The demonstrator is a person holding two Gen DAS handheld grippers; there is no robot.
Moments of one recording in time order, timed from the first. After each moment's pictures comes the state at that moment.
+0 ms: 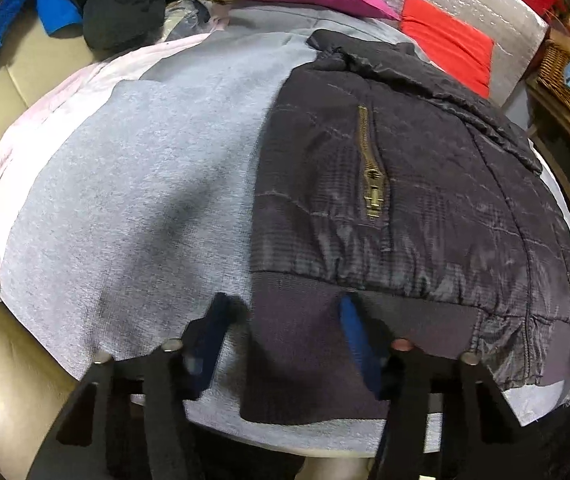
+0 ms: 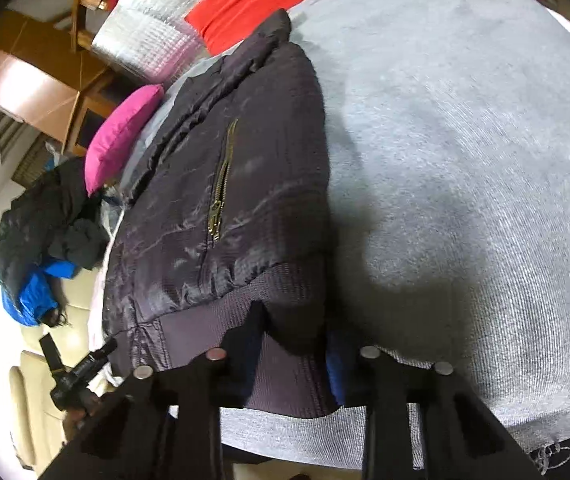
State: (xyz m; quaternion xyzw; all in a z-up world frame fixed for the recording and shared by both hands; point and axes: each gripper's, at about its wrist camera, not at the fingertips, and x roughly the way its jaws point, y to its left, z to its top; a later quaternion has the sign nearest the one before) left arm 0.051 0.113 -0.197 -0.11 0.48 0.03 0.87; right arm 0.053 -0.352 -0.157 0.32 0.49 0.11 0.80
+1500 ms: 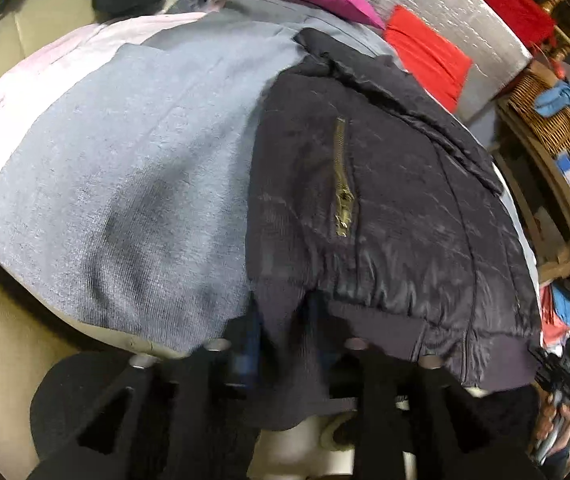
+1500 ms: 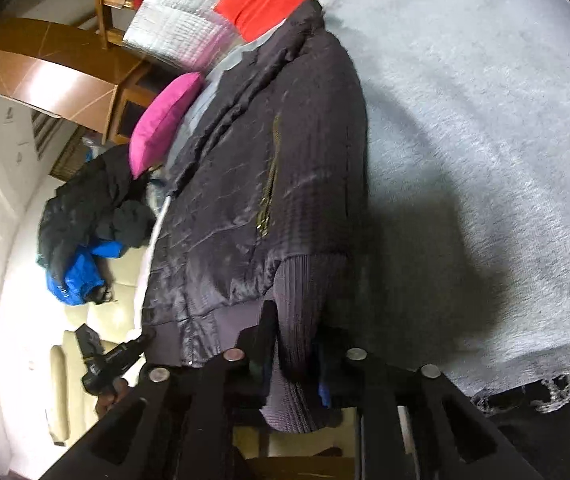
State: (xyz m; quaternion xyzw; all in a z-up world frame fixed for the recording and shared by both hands) left arm 0.045 0.138 -0.187 -0.20 0.48 -0.03 0.85; right arm 0.016 -0.363 -0.144 0.35 0.49 0.18 0.78
